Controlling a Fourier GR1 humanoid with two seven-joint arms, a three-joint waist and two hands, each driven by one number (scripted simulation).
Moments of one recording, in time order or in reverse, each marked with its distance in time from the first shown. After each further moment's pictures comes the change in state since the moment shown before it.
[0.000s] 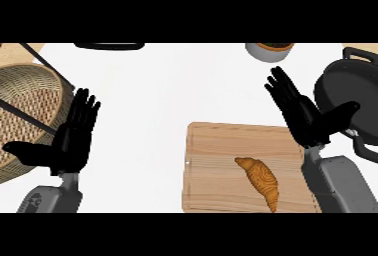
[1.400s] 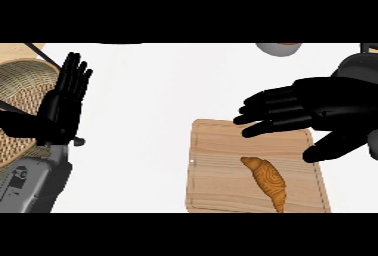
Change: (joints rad) left arm -0.186 0.091 0.009 -0.018 -0.086 0.005 0.068; right arm -0.417 -0.575 0.381 -0.177 0.550 0.590 -0.706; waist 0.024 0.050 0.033
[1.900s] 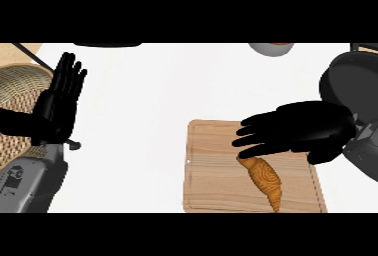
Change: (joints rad) left arm 0.003 0.005 0.028 0.009 -0.007 -0.005 0.012; right arm 0.001 -0.038 0.248 0.079 0.289 -0.195 -0.151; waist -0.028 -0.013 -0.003
